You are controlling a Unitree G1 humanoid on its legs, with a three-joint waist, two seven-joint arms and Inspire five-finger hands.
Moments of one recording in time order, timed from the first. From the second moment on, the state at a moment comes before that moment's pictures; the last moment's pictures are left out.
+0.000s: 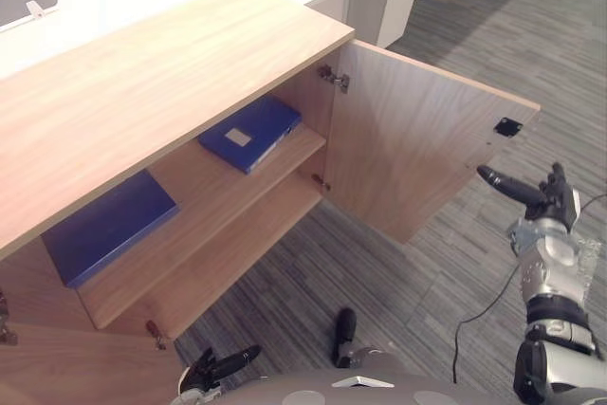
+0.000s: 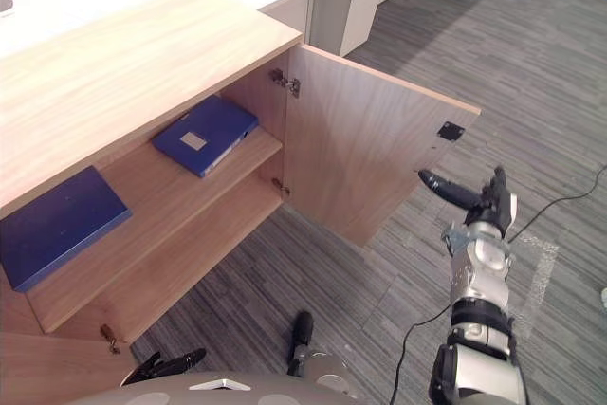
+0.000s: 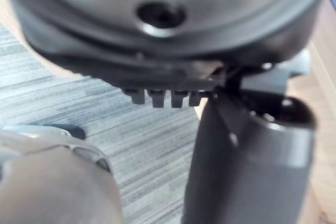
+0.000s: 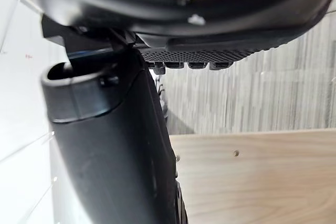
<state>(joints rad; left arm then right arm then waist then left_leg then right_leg) 0.19 0.07 0.24 1.07 -0.19 -0.09 -0.01 -0.35 -0.51 -0.40 0.73 0.39 -0.08 -0.07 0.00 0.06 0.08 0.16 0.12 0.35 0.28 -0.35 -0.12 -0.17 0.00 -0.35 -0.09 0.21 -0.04</state>
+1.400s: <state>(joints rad) 0.21 0.04 0.32 1.06 -0.13 -0.10 -0.12 -0.28 -1.11 0.35 0.26 0.74 -0.03 0.52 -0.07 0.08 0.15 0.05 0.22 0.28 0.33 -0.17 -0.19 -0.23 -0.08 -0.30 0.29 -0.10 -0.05</state>
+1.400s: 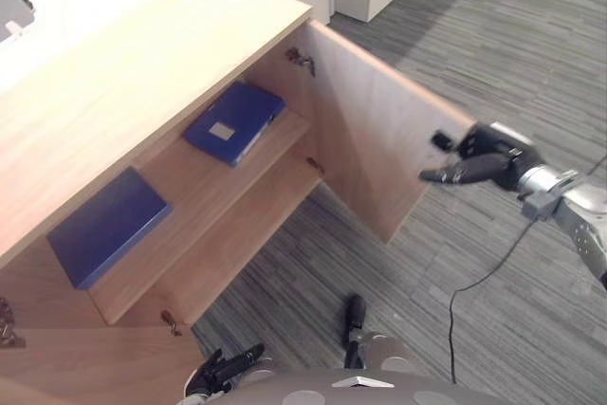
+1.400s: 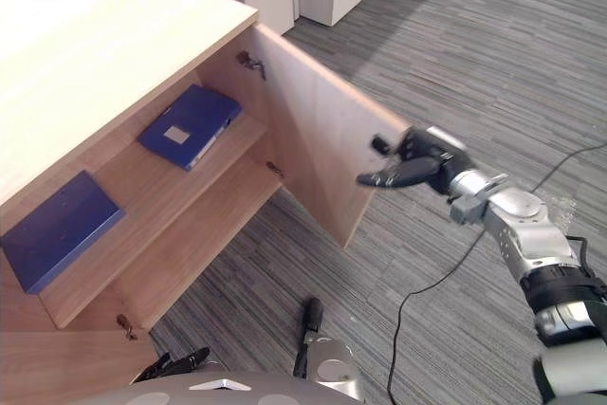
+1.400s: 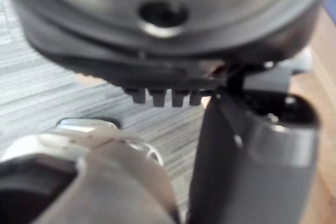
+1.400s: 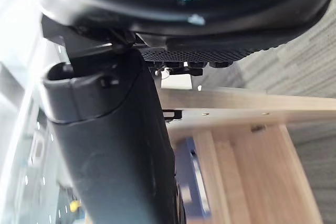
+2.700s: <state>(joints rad) 0.14 0.06 0.25 1.06 -0.19 -0.08 -0.04 -0.03 -0.22 -0.13 1.18 -0.05 -0.03 0.12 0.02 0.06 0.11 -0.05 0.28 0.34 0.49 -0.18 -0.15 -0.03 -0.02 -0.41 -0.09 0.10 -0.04</state>
